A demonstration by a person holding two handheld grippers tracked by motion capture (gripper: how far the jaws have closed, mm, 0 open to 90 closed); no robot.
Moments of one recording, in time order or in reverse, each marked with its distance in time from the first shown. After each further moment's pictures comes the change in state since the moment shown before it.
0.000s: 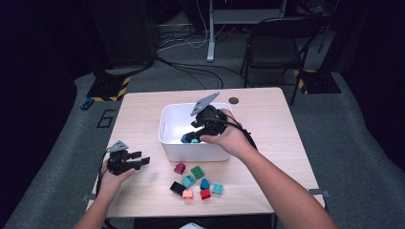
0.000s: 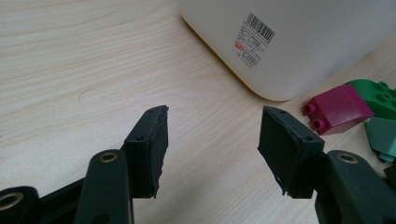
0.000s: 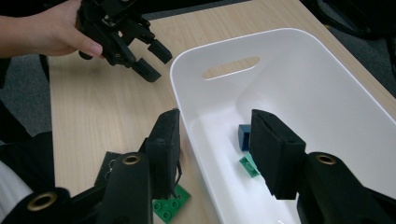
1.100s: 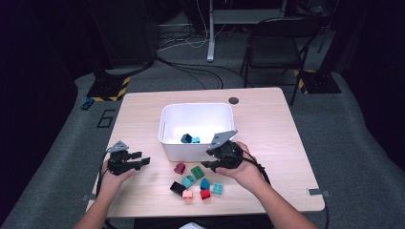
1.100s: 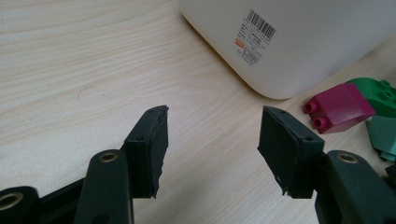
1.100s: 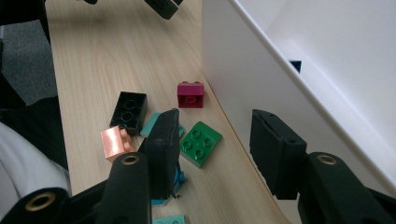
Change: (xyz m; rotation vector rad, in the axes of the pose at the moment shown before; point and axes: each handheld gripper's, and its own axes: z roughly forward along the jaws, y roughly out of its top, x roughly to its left) left arm 0.000 0.000 0.000 0.021 0.002 0.003; right arm 0.039 -0.096 0.012 -0.008 -0.022 0.055
